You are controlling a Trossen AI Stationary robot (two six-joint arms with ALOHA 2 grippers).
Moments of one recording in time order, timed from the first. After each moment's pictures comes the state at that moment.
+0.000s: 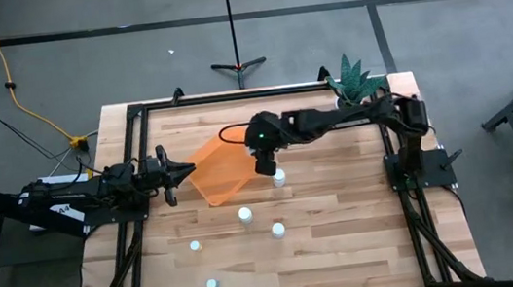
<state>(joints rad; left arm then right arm) -0.03 0.06 0.01 0.05 -0.26 -0.08 -0.16 1.89 1.48 -0.48 0.09 -0.03</state>
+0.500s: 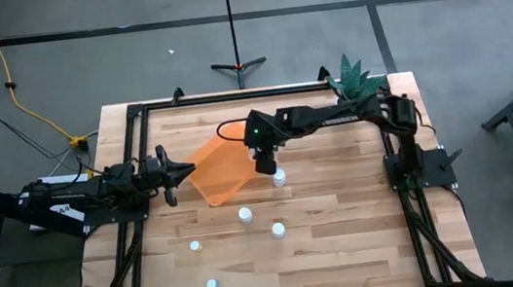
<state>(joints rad) -0.03 0.06 0.01 0.05 -0.26 -0.08 -0.22 1.98 1.50 -0.50 -0.08 -0.05</state>
